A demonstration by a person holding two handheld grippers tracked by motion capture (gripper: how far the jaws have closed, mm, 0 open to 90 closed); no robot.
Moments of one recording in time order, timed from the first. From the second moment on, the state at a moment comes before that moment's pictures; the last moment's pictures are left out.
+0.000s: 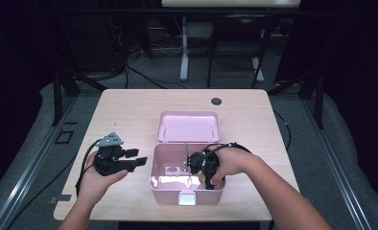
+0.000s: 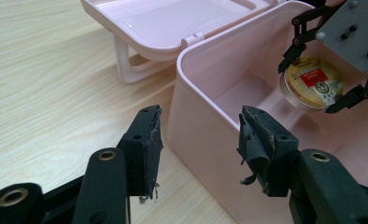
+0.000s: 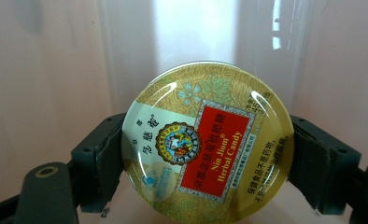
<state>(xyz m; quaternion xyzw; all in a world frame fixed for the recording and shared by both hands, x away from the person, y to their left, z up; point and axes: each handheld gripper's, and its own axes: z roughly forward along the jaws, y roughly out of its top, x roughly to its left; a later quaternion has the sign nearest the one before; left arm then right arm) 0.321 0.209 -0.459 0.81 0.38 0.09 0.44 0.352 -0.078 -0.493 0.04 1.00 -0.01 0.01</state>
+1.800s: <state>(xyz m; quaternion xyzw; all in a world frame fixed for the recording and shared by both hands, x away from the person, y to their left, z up) 0.322 0.208 -0.460 0.81 0.38 0.09 0.44 0.354 -0.080 -0.518 0.04 1.00 0.01 0.00</state>
